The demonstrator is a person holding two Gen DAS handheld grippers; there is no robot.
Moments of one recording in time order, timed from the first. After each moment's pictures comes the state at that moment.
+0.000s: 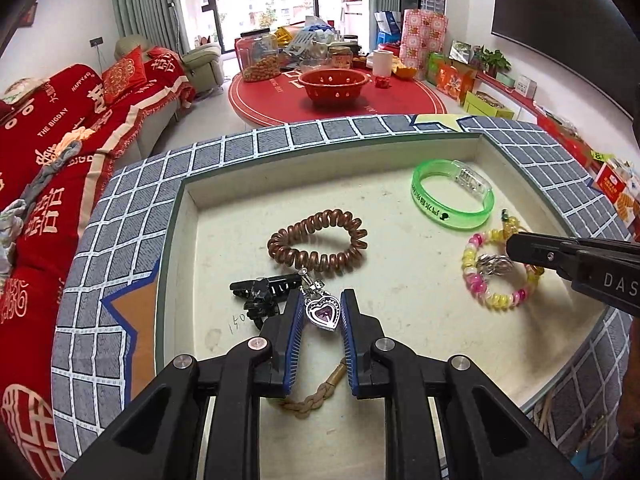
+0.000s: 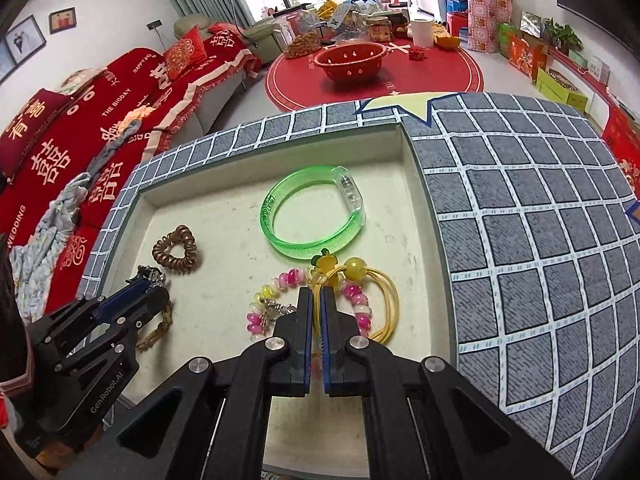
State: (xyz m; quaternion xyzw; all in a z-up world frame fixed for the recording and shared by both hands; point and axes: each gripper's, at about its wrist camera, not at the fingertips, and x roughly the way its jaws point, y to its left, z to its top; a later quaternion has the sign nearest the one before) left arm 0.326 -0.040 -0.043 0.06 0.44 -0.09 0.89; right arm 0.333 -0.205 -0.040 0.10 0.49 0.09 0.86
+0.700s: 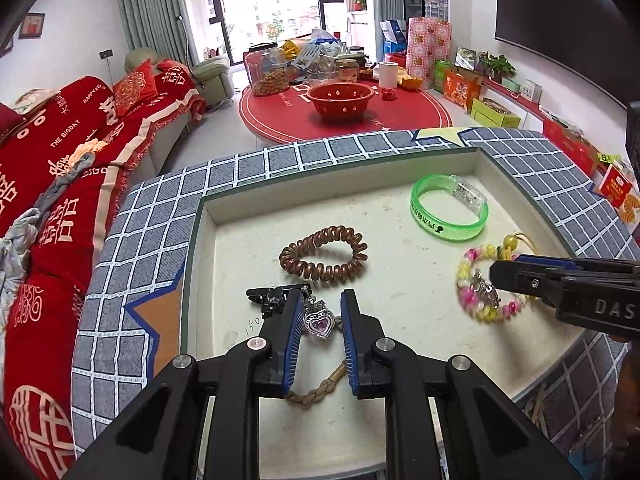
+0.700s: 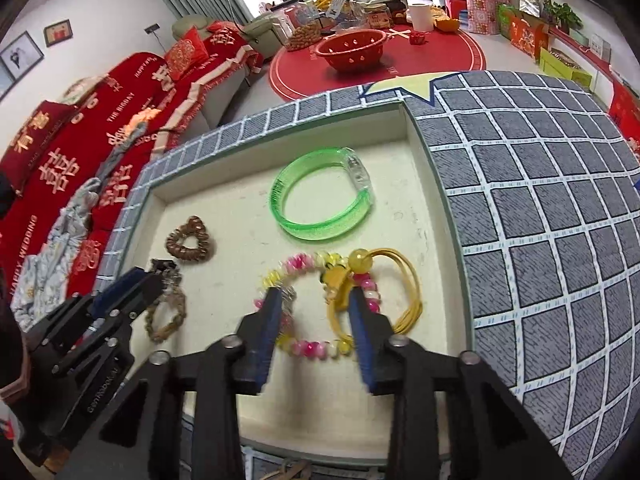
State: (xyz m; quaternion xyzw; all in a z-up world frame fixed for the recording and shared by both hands) left arm 0.317 -0.041 -0.023 0.07 0.42 -0.07 0.90; right arm 0.326 -0.206 -0.040 0.14 0.50 0.11 0.85
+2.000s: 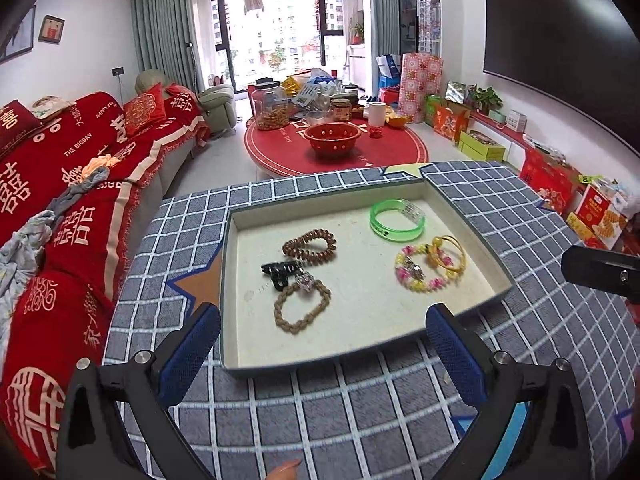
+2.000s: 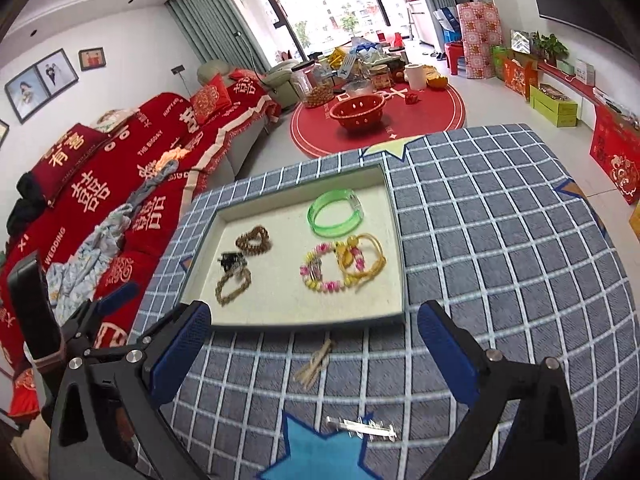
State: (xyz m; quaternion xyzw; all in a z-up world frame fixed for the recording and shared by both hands) left arm 0.219 -0.036 0.033 0.05 0.36 -0.08 0.93; right arm 0.203 -0.237 0.050 0.14 0.42 0.12 0.89
